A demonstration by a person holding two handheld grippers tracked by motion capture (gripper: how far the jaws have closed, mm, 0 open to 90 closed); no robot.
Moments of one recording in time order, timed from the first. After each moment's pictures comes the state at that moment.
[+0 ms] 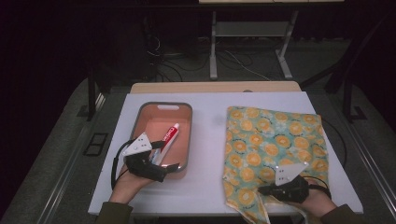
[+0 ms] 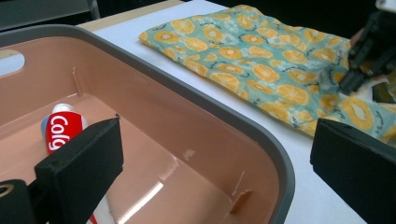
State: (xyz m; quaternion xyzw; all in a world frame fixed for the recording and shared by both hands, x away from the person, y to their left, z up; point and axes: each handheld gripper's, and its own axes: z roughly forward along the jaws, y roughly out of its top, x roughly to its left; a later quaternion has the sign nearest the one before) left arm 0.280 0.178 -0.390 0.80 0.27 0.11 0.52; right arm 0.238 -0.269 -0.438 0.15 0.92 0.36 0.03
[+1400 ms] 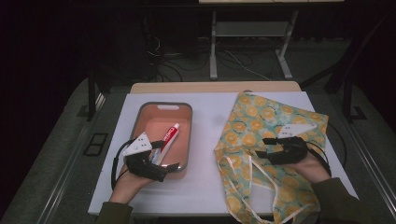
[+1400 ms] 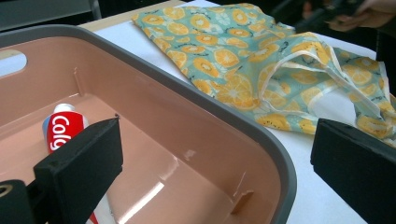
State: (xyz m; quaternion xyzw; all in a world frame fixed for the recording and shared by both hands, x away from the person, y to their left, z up) left arm 0.280 0.178 -0.390 0.80 0.27 0.11 0.52; right arm 0.309 -0.277 -0.390 0.29 0.86 0.41 0.12
